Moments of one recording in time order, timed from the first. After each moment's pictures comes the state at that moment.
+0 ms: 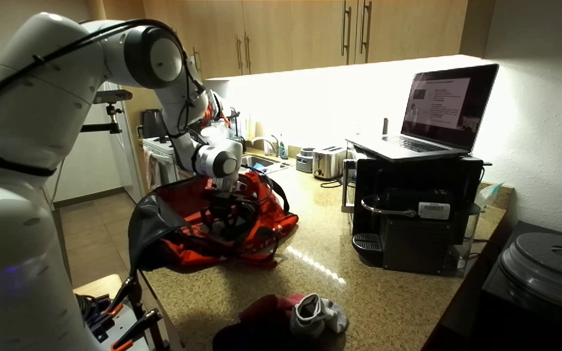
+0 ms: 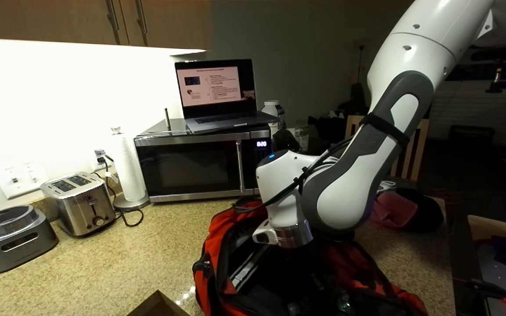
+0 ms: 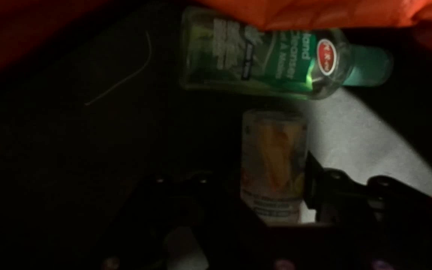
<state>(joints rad) 0.21 0.58 0.28 -2.03 -0.02 2.33 -0.44</state>
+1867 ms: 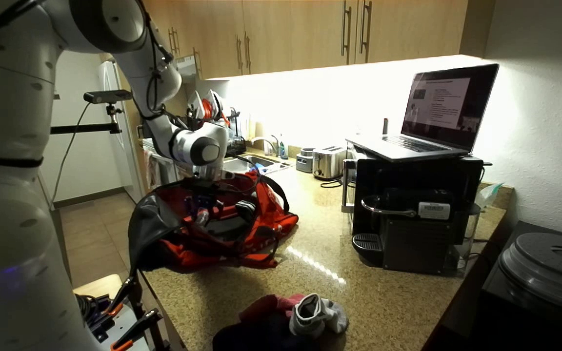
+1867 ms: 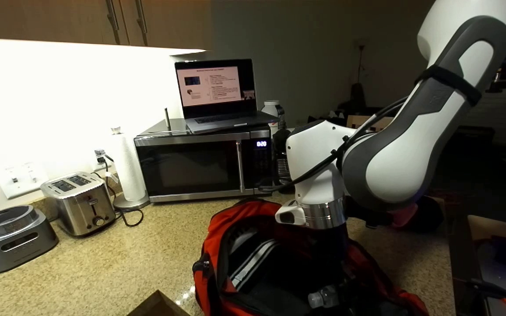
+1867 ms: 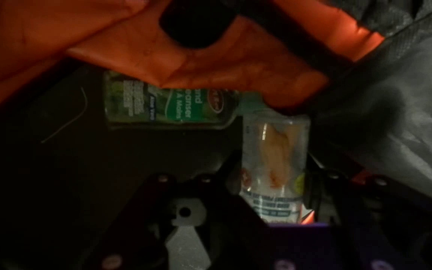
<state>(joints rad) 0.19 0.33 0.34 -2.27 0.10 2.38 -0.44</state>
